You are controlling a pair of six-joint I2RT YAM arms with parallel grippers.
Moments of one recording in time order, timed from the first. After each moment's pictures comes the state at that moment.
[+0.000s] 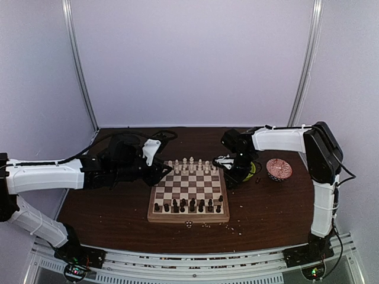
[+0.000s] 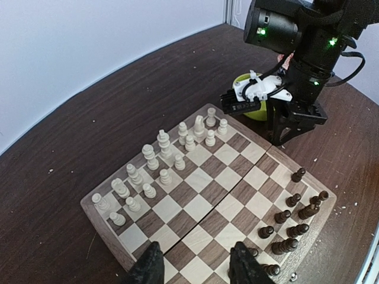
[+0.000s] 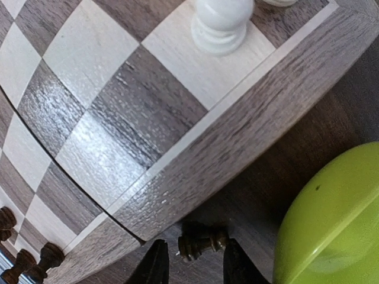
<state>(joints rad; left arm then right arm) -0.90 1.32 0.86 -0.05 -0.09 -0.06 0.61 2.02 1.48 -0.88 -0.11 -0.17</state>
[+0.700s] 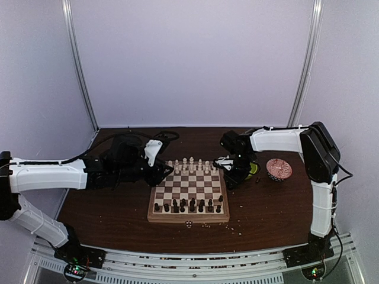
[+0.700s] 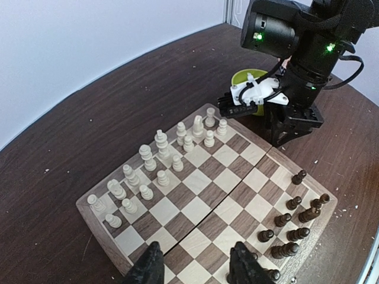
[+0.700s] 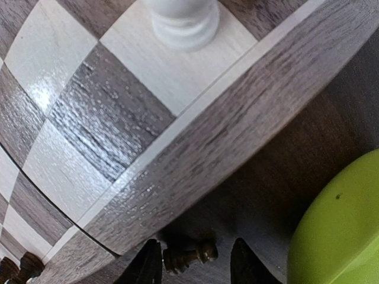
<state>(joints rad) -0.90 1.35 0.86 -0.01 -0.09 -0.07 0.61 2.05 1.49 -0.88 -0.04 -0.18</state>
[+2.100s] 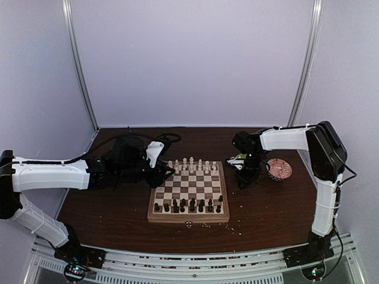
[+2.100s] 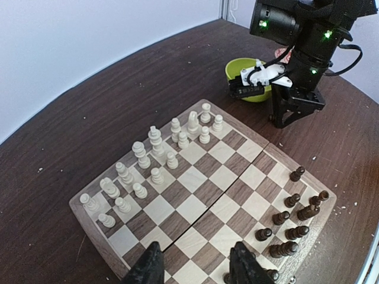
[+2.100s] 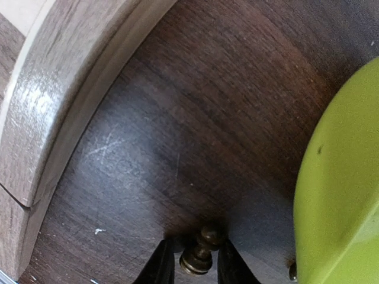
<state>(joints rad) -0.90 1.37 0.85 0.00 -0.07 -0.07 0.51 2.00 1.40 -0.87 -0.06 -0.18</state>
